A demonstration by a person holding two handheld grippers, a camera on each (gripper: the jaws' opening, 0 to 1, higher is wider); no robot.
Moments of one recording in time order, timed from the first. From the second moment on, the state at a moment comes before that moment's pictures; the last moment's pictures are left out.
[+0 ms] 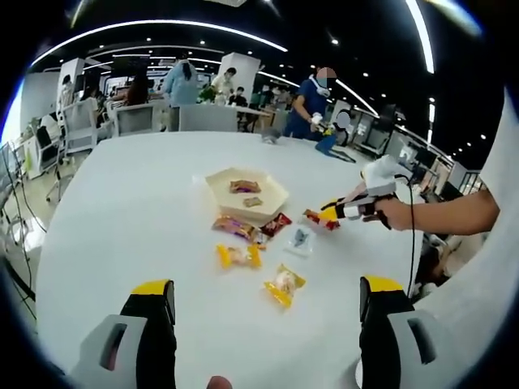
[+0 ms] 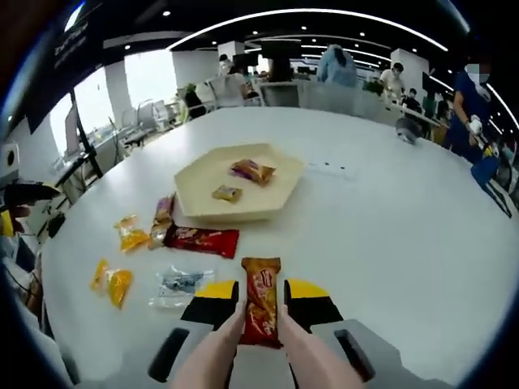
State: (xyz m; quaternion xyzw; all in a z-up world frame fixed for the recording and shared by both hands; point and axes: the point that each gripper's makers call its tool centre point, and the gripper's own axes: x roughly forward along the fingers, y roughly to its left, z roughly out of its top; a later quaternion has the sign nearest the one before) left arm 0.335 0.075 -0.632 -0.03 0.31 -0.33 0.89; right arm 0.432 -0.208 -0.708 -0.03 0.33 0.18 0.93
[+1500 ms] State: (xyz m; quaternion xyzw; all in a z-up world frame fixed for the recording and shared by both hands) left arm 0.337 0.051 -0.620 -0.06 0.27 -0.42 0.87; right arm 0.352 -0.196 -0.611 0.03 0.26 0.12 0.96
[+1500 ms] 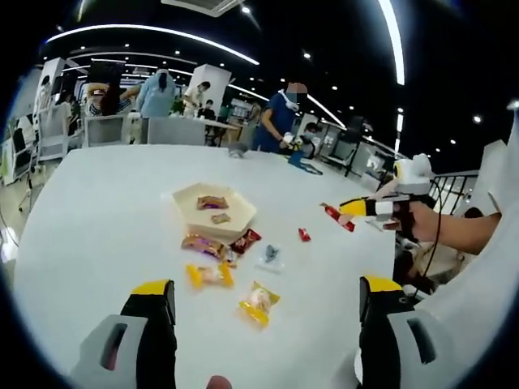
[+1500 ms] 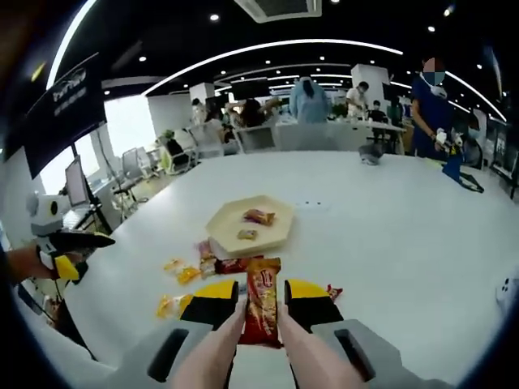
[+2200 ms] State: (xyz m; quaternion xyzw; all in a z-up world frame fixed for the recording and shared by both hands) left arm 0.331 0.065 -0.625 -0.09 0.26 -0.38 0.88; right arm 0.390 -0.171 -0.596 0.01 0.24 0.15 0.96
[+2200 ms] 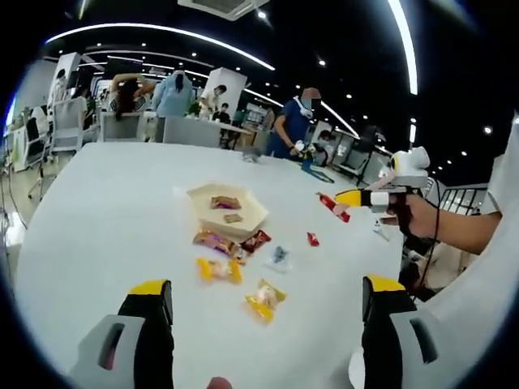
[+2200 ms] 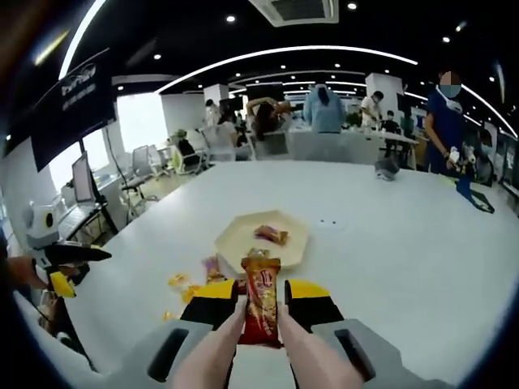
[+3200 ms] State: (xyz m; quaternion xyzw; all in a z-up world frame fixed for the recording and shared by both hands) left arm 0.320 0.064 -0.629 -0.06 0.27 -0.39 0.88; right arm 0.460 -0.167 -0.571 -0.01 0.21 0.16 0.96
